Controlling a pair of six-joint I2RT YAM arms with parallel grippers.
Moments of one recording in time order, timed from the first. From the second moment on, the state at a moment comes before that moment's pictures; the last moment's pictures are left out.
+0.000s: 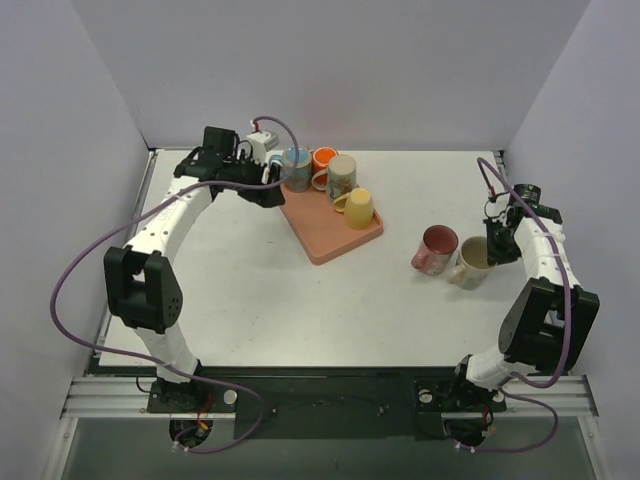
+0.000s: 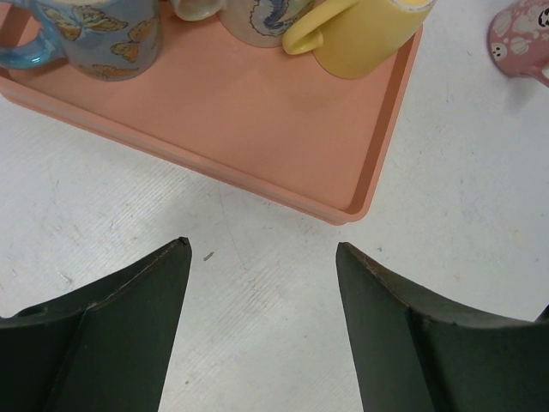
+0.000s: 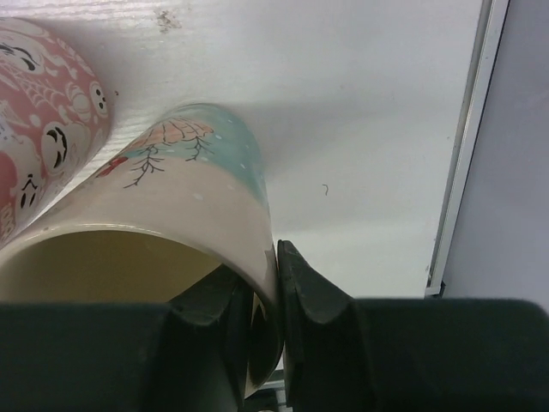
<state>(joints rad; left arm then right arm) -0.23 1.78 1.64 -0.64 0.52 0.13 -0.30 1.51 1.14 -0.82 0.03 -0.25</state>
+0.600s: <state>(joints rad) -0.37 2.08 1.78 -0.48 0.71 0.57 -0.29 1.47 1.20 -0.81 0.14 -0.18</state>
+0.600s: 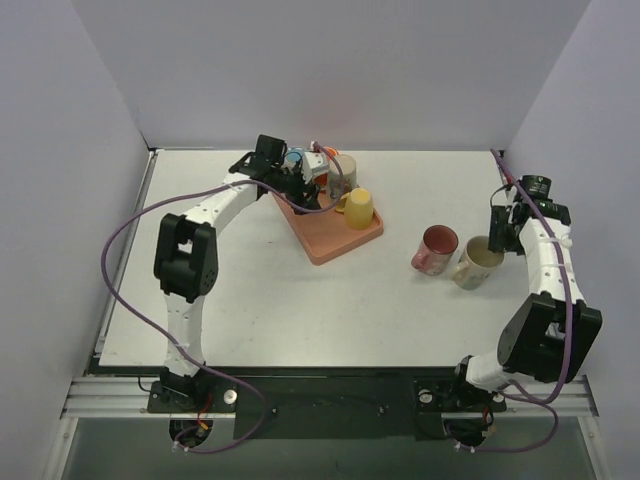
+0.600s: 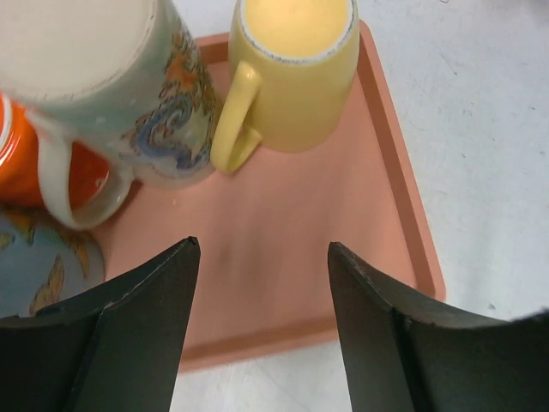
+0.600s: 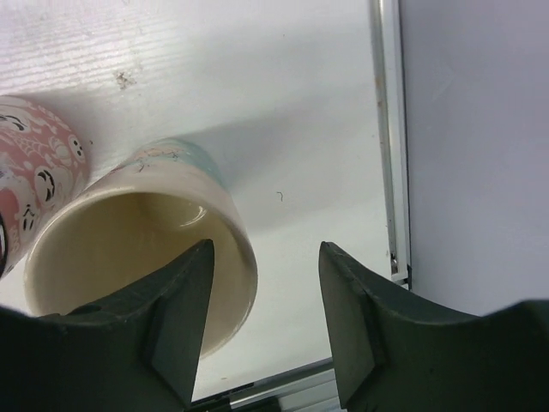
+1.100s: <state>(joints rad) -0.46 2.32 1.95 -0.35 0.78 0.66 -0.23 1.24 1.20 -0.84 0.17 -0.10</state>
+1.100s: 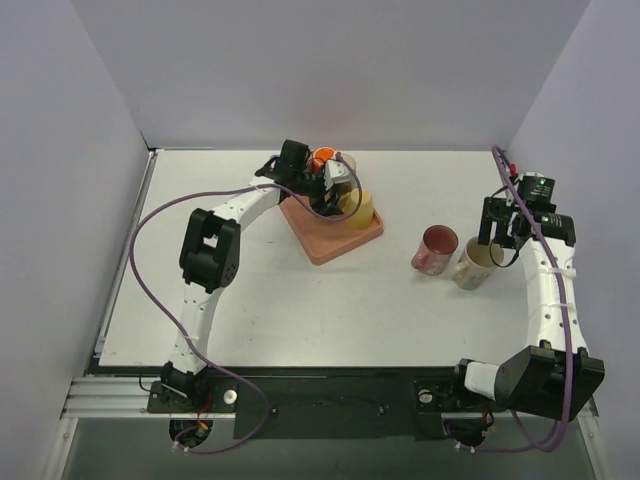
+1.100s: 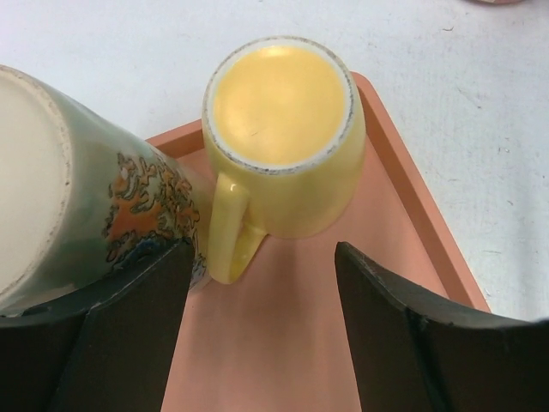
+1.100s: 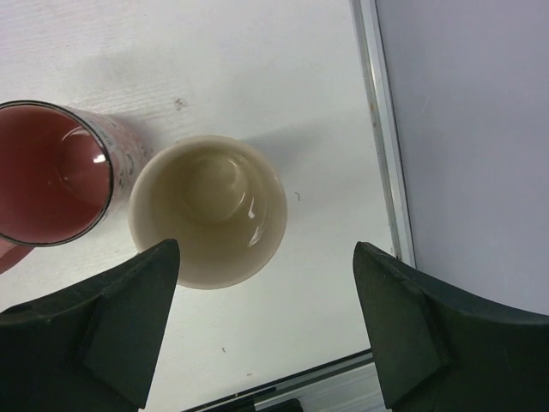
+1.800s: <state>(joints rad) -0.46 2.34 1.95 -0.53 0.82 0.87 -0.08 1.20 1.19 -0.84 0.17 -0.17</state>
